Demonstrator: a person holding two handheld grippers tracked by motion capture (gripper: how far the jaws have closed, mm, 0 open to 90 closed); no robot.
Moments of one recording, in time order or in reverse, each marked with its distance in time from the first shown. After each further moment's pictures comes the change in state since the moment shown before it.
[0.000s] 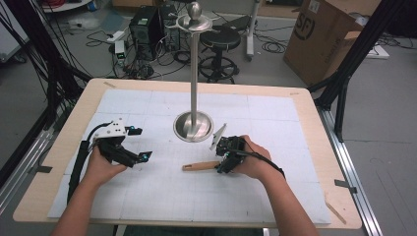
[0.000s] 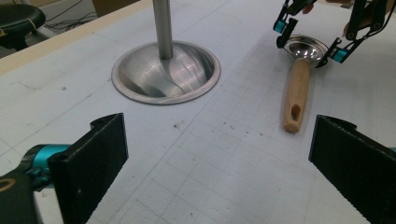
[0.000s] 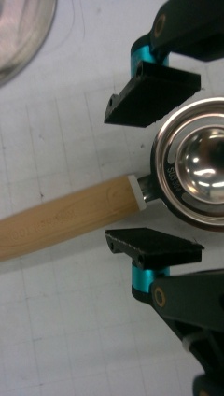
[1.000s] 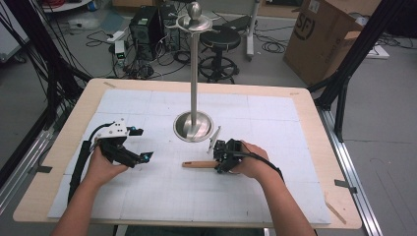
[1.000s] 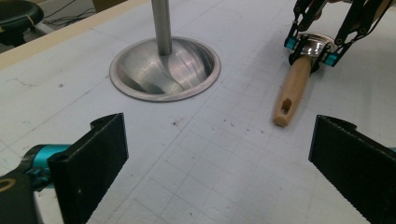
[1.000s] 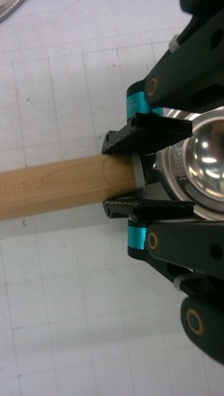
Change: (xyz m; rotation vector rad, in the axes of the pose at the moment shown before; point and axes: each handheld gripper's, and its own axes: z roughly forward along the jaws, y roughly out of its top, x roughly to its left) left arm 0.000 -0.001 0.003 0.012 0.001 -0.001; right arm 0.002 0.003 0.011 0.063 0.066 -0.029
